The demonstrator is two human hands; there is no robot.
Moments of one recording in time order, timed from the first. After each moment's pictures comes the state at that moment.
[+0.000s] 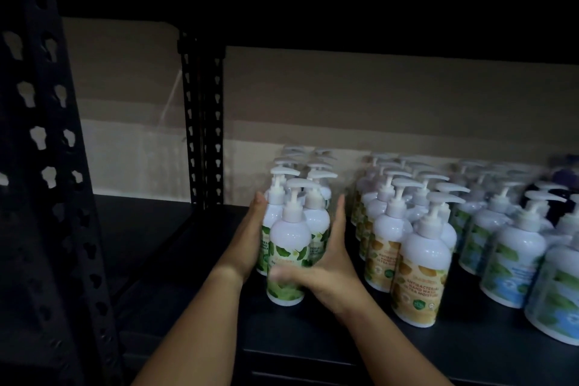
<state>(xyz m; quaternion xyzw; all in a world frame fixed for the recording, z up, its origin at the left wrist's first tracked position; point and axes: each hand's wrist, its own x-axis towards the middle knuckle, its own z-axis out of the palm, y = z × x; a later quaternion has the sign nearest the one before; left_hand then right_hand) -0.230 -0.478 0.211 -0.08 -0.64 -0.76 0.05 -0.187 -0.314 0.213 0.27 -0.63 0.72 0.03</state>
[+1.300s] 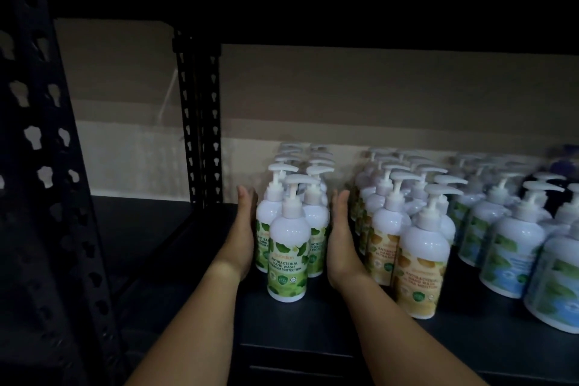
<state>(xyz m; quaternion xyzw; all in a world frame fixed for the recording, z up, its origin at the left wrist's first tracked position) -0.230 -0.483 0.212 -0.04 -0.63 -0.77 0.08 -0.230 -0.318 0.221 0.17 -0.59 0.78 0.06</state>
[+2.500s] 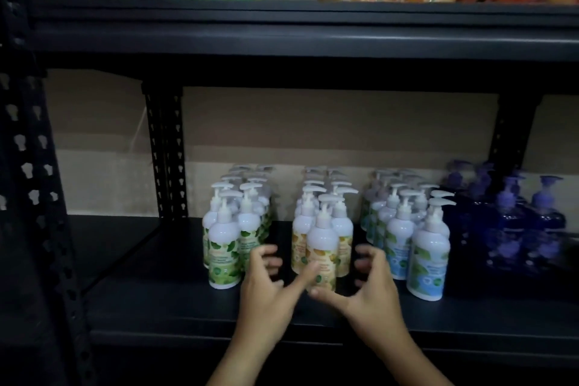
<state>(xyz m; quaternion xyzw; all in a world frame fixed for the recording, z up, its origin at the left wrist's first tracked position) -0.090 -0.311 0.210 -0.01 -0.74 -0.63 0.23 -0.111 -0.135 0.205 0.10 -0.81 0.51 0.27</state>
